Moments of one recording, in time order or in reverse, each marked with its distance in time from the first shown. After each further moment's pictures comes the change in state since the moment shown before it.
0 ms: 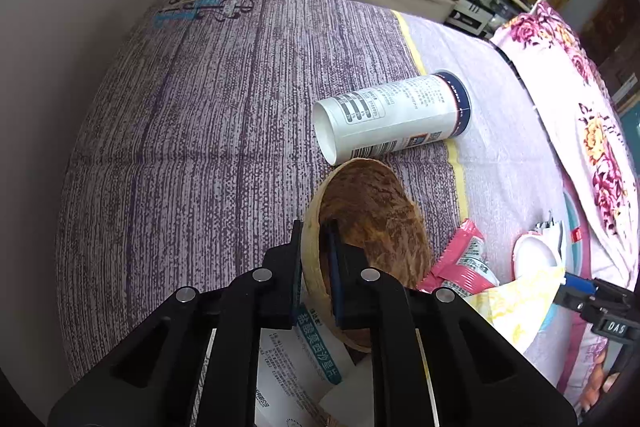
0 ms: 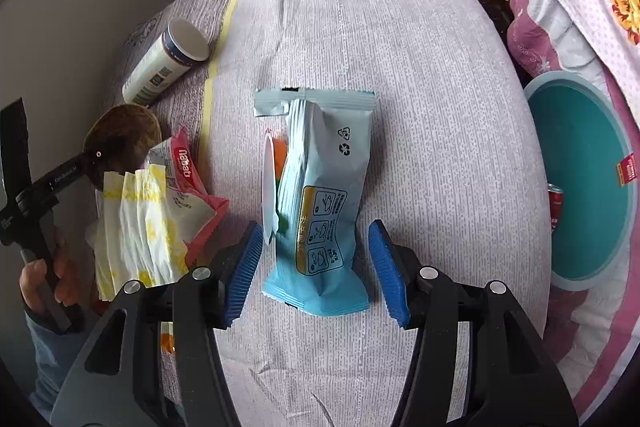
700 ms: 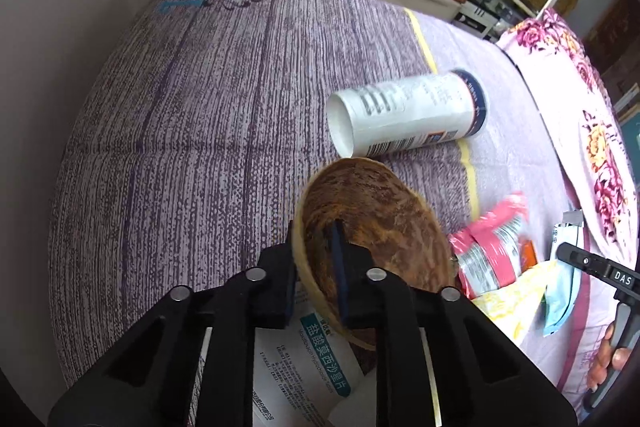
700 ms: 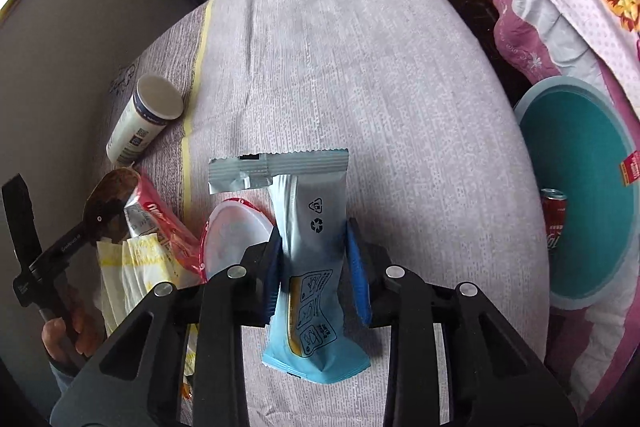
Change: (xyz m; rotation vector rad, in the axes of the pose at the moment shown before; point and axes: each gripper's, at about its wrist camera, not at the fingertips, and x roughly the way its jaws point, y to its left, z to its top) left arm 0.003 0.006 0.000 -0.032 -0.004 -0.004; right arm 0.008 -0.019 0.030 0.115 -0.065 0.014
